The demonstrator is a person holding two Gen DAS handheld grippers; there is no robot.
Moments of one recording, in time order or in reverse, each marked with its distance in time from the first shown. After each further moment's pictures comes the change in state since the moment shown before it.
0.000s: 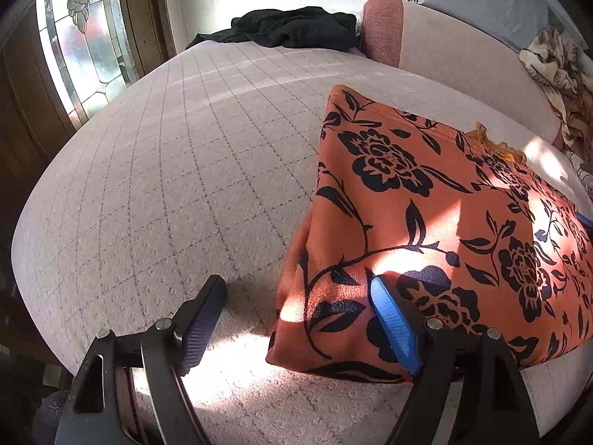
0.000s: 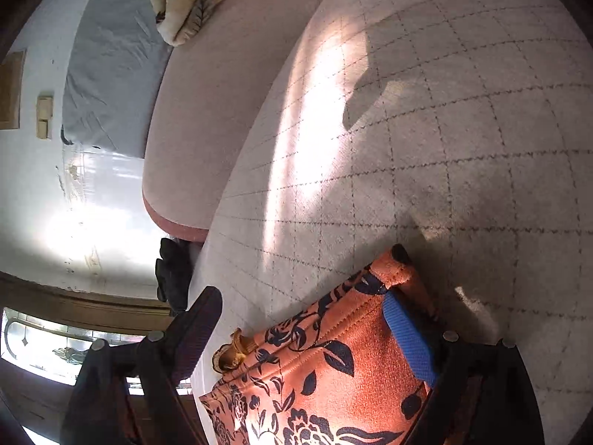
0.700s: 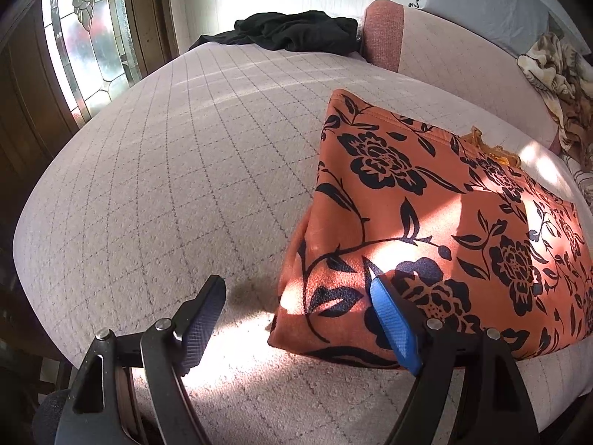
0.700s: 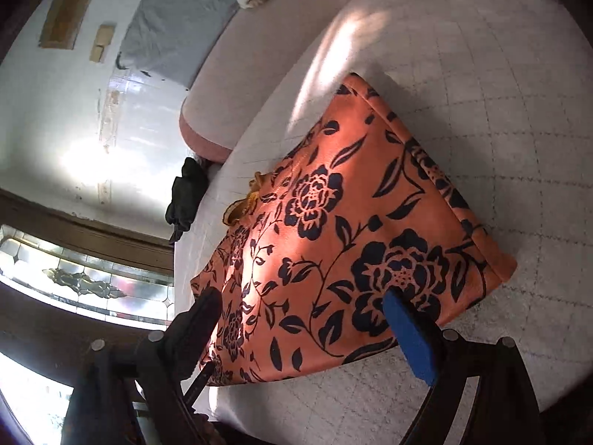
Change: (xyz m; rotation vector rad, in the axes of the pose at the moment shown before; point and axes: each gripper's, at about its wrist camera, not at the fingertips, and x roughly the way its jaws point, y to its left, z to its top) left arm -0.015 0.003 -0.008 -0.006 -0.011 -0.011; right arm -0.120 -0.007 -0.185 -0.175 0.029 -0.005
